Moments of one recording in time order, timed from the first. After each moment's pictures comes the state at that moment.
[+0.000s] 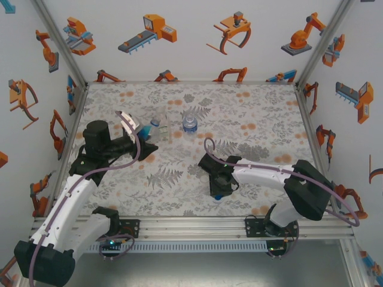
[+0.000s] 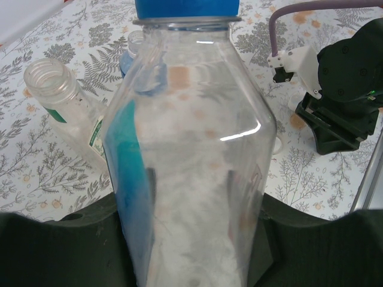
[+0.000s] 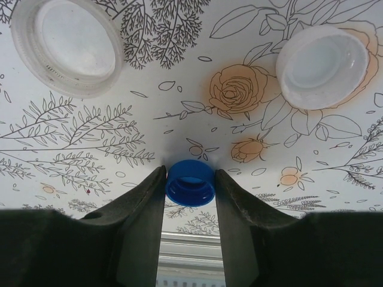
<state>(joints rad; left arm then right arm) -0.29 0.87 0.76 -0.26 0.70 0.24 0.97 1.50 0.80 -0.70 0.08 0.88</state>
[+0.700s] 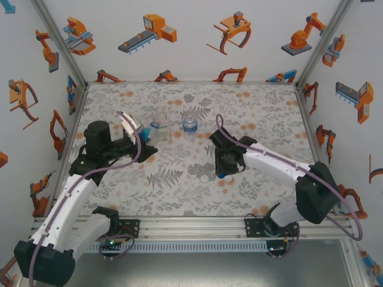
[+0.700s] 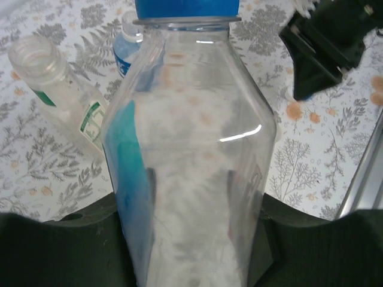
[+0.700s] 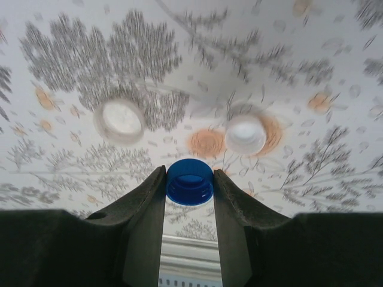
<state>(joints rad) -0.29 0.87 0.77 -0.33 0.69 0.24 0.72 1.46 1.00 -0.78 0.06 0.65</state>
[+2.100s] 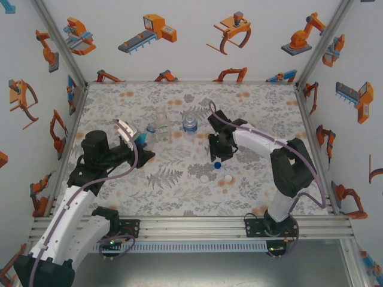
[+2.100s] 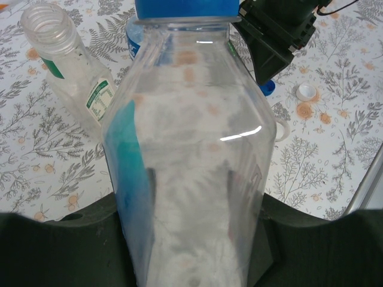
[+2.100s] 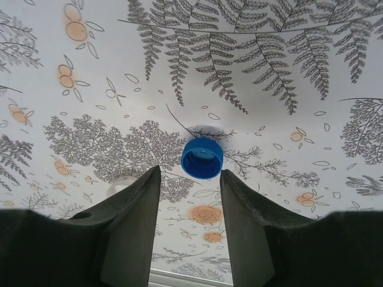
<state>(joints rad) -0.29 0.75 0.67 -0.30 0.61 0.19 0.59 1.75 1.19 -0.73 -0.04 0.47</state>
